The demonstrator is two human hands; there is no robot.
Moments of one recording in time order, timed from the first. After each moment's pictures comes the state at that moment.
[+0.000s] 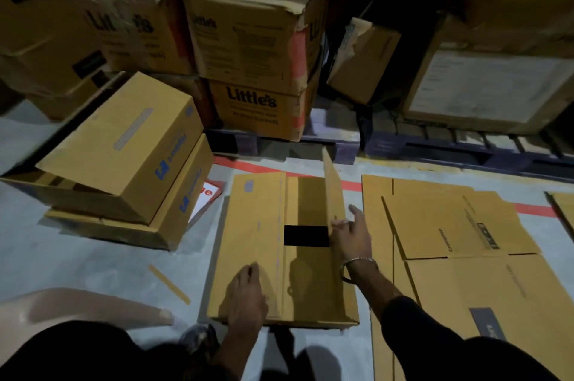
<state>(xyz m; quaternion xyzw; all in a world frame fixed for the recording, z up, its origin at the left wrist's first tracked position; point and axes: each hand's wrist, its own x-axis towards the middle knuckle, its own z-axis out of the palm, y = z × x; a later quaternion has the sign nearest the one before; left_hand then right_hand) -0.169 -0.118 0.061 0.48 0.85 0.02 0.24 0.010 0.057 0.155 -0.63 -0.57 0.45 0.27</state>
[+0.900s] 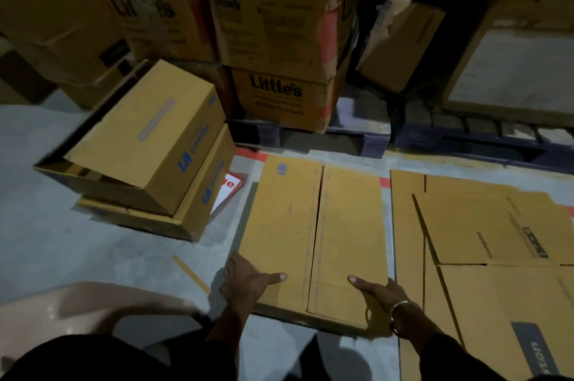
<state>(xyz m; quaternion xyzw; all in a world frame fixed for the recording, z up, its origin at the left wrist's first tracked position) -0.230 -0.092 0.099 0.19 0.91 0.15 0.34 0.068 0.033 0.040 -0.70 -0.35 0.62 0.07</state>
